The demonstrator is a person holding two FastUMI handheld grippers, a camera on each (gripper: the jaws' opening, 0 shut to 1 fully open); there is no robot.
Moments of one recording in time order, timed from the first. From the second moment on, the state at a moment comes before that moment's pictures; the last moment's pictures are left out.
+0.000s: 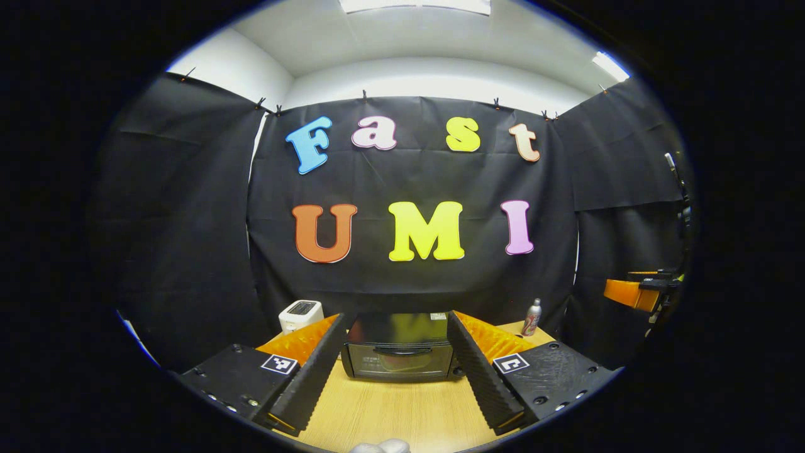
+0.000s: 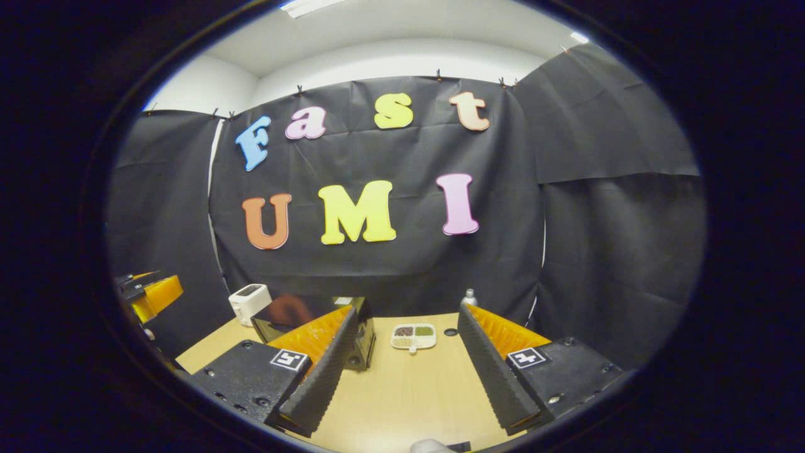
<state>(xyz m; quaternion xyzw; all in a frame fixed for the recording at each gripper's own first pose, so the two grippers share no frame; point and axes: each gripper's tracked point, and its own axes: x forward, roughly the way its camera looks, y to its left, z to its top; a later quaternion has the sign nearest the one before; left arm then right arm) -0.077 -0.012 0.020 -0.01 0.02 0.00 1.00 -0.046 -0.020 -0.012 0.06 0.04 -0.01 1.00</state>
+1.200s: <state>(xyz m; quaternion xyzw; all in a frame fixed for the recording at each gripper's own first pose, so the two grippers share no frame) -0.095 -0.048 0.051 0.00 -0.01 0.00 1.00 -0.067 -0.038 0.006 0.06 0.01 0.00 1.00</state>
